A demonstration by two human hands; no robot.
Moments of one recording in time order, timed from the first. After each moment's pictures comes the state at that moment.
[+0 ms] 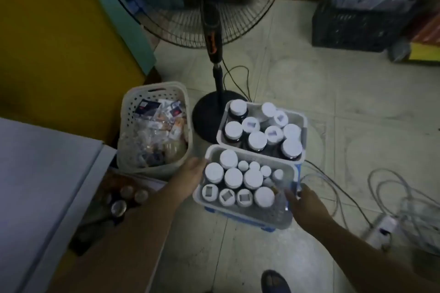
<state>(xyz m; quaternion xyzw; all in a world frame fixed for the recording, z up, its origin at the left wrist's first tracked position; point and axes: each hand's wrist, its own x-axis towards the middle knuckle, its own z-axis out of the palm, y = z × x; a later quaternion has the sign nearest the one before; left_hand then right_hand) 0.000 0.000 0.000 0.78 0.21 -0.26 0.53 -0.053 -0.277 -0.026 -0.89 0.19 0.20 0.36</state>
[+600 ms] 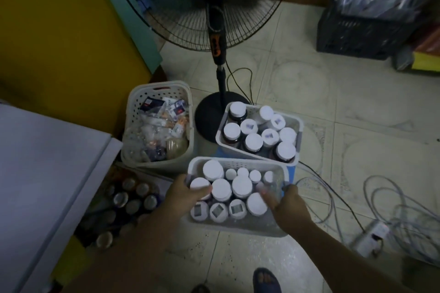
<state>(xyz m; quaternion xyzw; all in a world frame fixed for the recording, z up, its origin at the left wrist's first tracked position) -0.056 -0.003 0.013 0.76 0.30 -0.25 0.52 -0.061 -0.254 -0.005 -0.86 0.22 0.23 0.39</state>
